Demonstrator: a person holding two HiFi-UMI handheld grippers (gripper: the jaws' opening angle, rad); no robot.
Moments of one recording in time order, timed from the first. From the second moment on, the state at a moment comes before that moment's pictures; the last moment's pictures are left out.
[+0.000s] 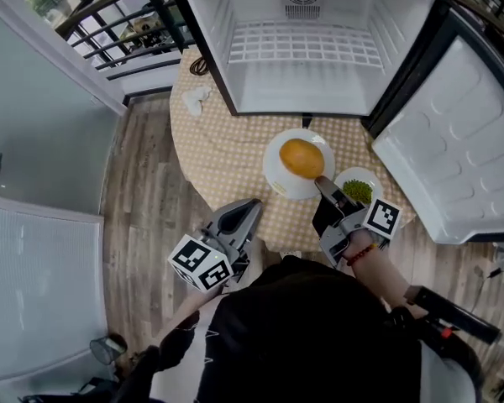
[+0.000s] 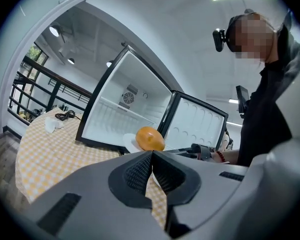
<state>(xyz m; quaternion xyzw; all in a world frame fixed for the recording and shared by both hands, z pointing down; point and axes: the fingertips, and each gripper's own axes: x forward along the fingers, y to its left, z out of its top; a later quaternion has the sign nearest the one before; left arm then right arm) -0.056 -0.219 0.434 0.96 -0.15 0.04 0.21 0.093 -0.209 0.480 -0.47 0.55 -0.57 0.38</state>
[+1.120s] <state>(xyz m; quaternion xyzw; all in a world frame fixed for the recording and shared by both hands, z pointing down) 0.008 -0.330 0.432 0.97 -0.11 0.02 0.23 0.120 -0.298 0.484 -0.50 0.52 -0.55 0.42</state>
